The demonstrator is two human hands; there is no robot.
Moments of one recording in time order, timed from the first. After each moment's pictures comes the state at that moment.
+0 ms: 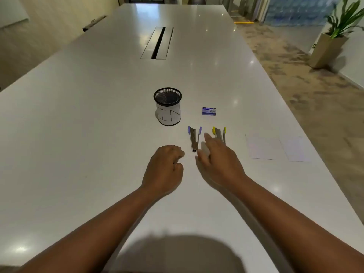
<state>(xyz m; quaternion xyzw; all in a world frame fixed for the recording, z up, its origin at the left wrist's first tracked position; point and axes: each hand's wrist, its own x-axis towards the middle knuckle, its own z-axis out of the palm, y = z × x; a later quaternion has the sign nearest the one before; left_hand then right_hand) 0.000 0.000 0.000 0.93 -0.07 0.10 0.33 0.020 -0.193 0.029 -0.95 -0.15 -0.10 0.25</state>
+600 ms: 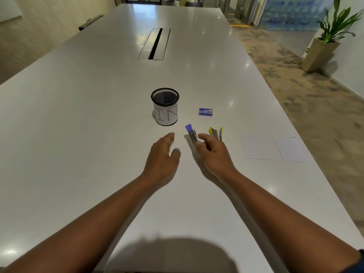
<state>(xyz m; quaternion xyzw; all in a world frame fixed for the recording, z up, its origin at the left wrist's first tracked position) 0.019 -0.006 0.018 0.86 0.02 0.02 0.50 0.037 -0.185 0.028 -0.84 -0.02 0.00 0.53</state>
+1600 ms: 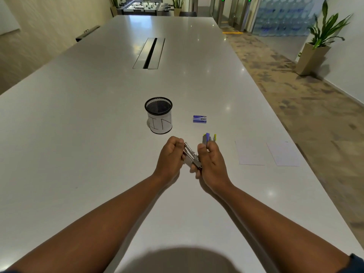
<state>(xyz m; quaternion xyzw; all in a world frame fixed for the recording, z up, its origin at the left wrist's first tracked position) 0.047 -0.046 0.016 0.67 0.01 0.01 0.74 0.021 -0.184 0.021 -0.73 -0.06 -0.06 0.68</state>
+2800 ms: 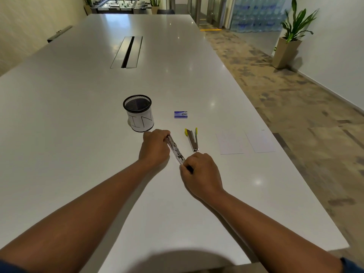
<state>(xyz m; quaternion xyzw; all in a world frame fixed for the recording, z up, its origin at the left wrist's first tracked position) 0.086 -0.045 0.017 0.94 -0.05 0.08 0.34 -0.016 -0.208 0.011 -0.93 -0.07 -0.15 0.32</state>
